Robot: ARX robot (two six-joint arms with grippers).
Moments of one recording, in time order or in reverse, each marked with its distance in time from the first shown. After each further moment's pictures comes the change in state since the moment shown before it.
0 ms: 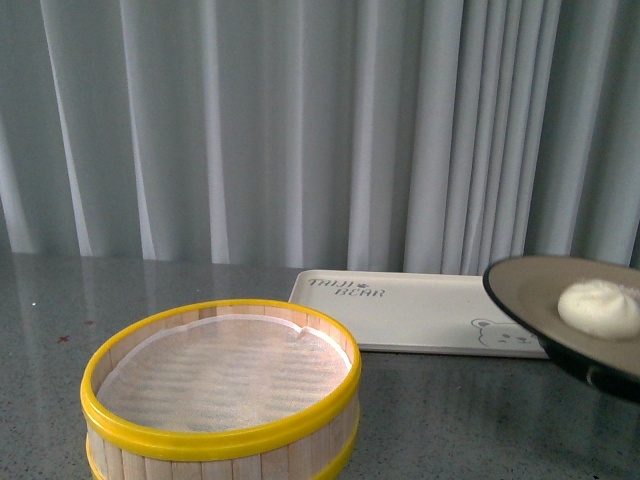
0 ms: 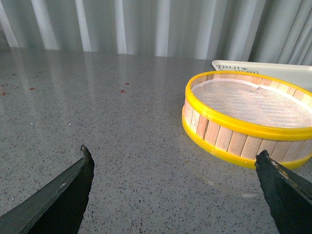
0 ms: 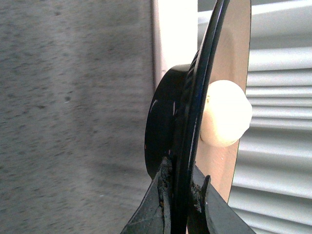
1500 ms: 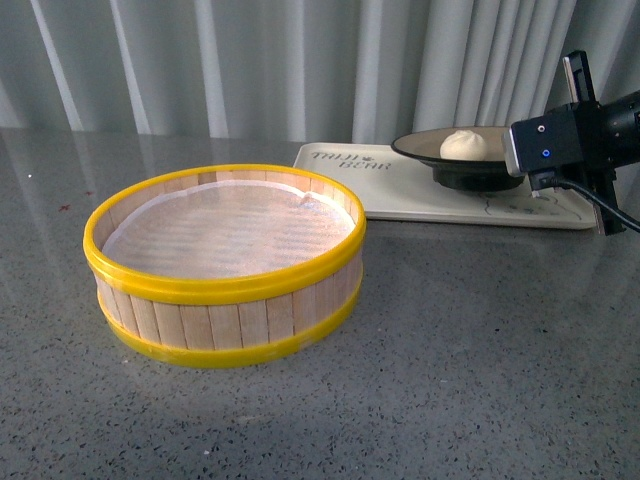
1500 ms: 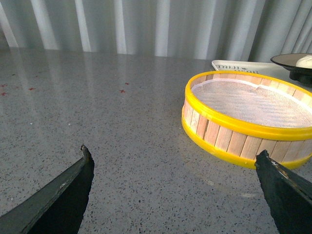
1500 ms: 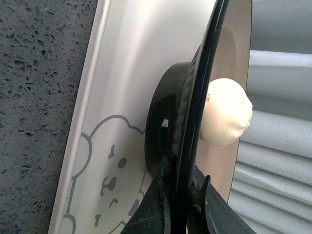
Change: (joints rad) left arm 0.000 0.000 0.000 0.000 0.000 0.000; right arm 0.032 0.851 1.152 -0.592 -0.136 -0.274
